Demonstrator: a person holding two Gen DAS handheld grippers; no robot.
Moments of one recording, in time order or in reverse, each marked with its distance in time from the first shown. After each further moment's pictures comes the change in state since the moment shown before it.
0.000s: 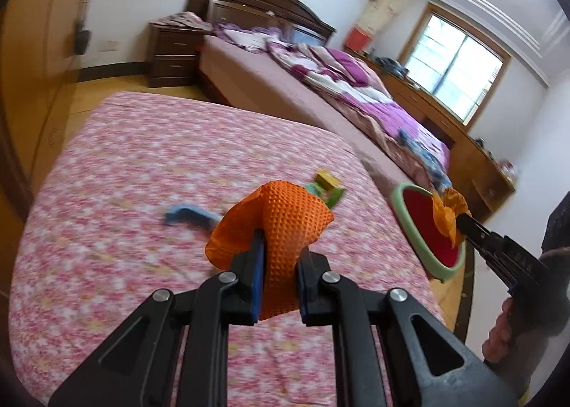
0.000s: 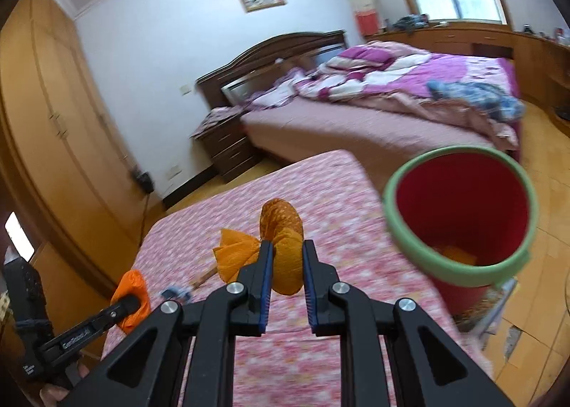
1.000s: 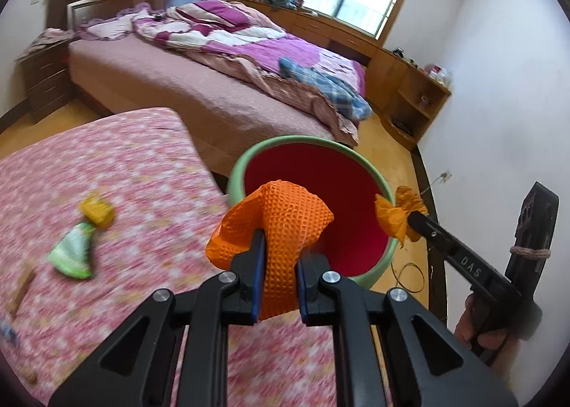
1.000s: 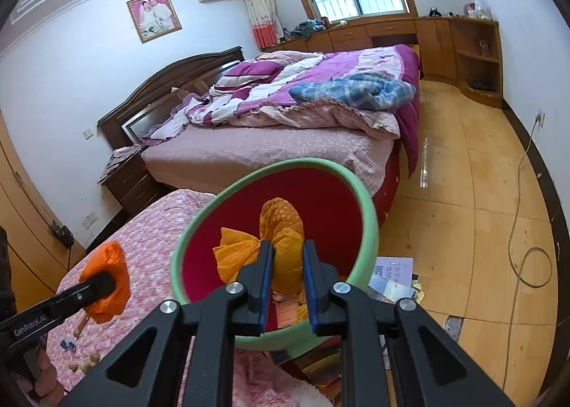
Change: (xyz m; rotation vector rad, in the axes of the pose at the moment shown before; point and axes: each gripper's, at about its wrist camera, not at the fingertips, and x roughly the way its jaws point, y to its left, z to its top) left arm 0.151 -0.230 0.011 0.348 0.210 -0.263; right arm 0.003 -0.197 0.021 0.183 -0.051 -0.295
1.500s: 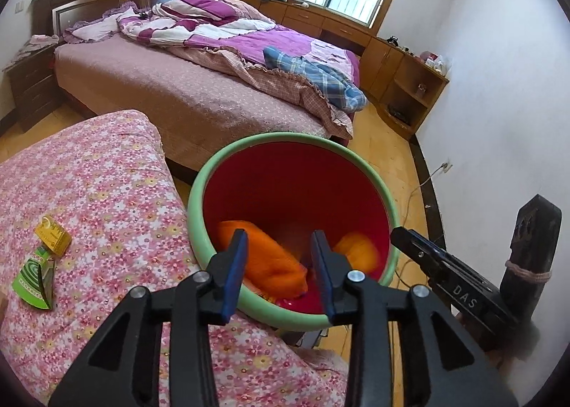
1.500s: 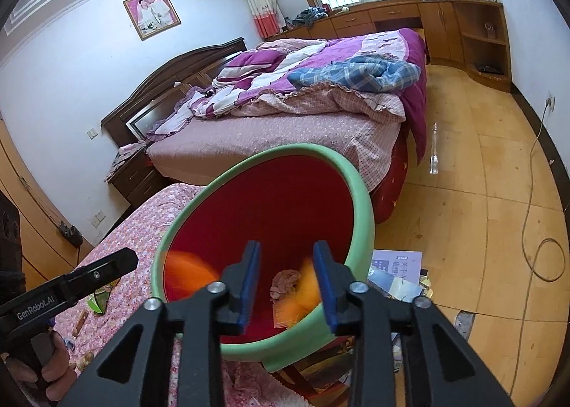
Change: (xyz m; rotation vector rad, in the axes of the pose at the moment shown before) left arm 0.044 -0.026 0.014 0.029 0.023 0.004; right arm 0.023 -0.020 -0.002 0.034 0.033 0.058
